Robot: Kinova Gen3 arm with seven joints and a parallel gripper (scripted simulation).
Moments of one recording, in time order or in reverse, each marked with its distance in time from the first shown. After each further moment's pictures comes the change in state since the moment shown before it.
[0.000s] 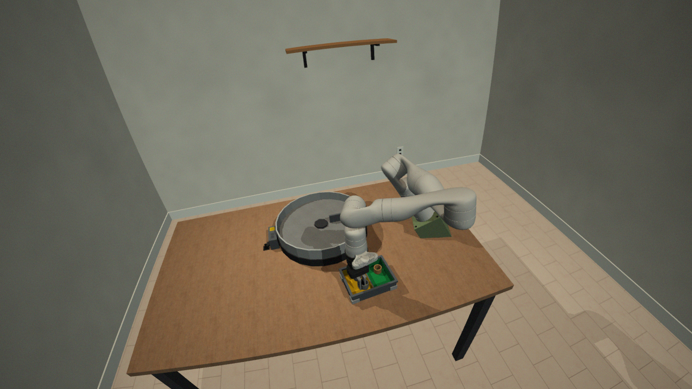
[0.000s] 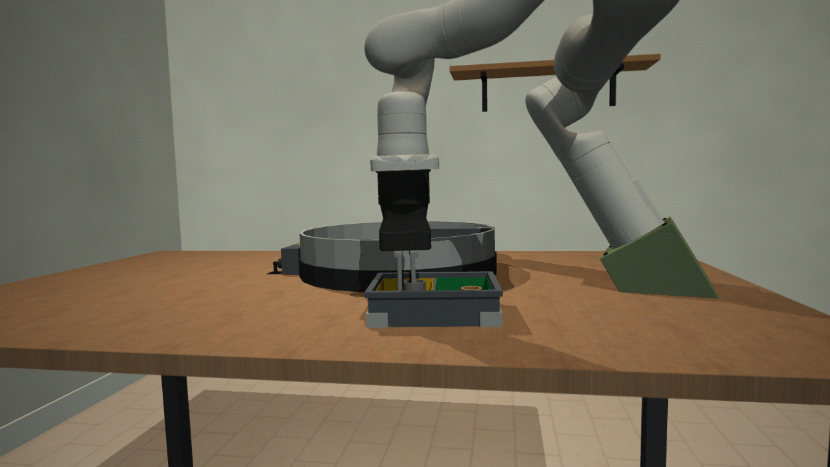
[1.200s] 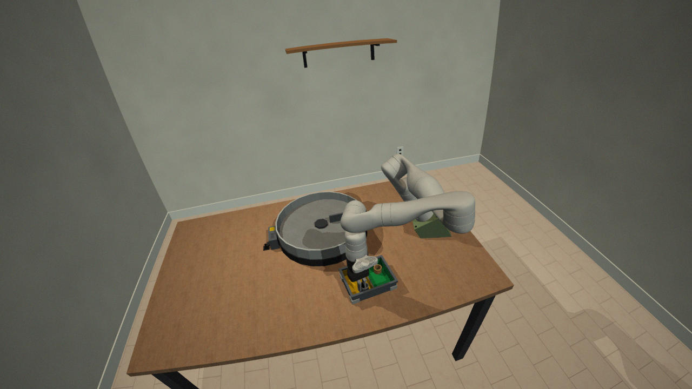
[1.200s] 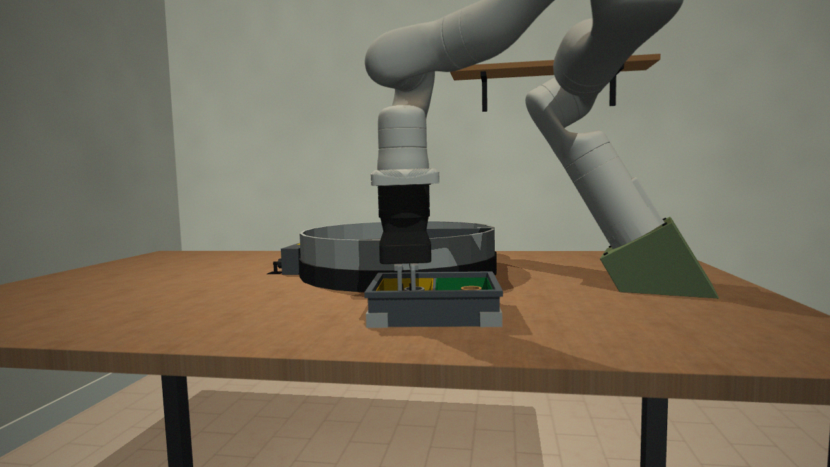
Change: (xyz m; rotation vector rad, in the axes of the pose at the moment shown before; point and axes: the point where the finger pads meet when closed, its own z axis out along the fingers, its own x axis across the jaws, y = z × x) arm 0.000 0.000 0.019 0.001 0.001 0.000
